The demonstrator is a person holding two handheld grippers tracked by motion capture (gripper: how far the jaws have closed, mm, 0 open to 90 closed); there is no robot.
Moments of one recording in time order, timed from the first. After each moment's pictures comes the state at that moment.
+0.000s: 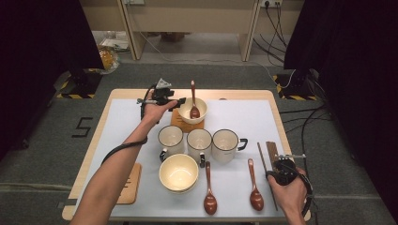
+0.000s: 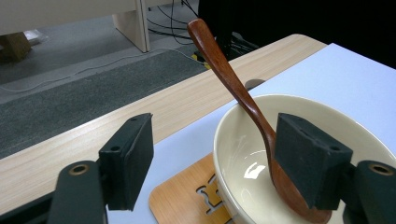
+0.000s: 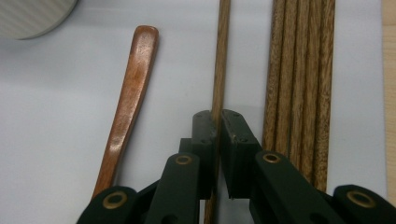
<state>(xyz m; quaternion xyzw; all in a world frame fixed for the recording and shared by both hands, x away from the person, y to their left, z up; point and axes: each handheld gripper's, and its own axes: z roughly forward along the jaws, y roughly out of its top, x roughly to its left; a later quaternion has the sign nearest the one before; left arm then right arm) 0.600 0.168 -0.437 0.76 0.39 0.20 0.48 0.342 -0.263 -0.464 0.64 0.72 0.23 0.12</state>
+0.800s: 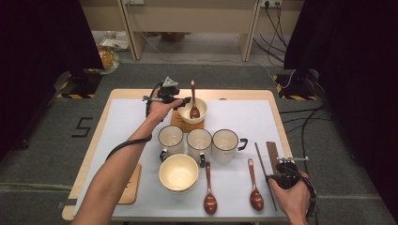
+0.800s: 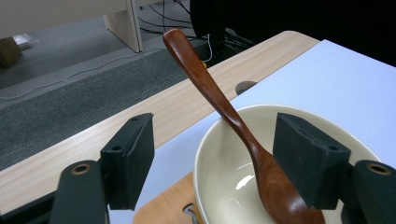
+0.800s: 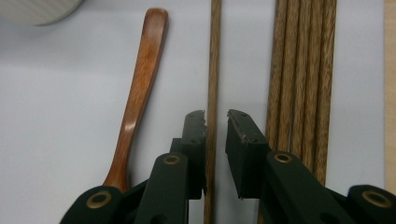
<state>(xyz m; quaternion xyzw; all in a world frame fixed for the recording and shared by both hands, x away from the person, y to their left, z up) 0.607 0.147 -0.434 0.77 0.37 0.20 0.48 0.328 -0.264 -0.456 0.65 0.72 0.23 0.10</state>
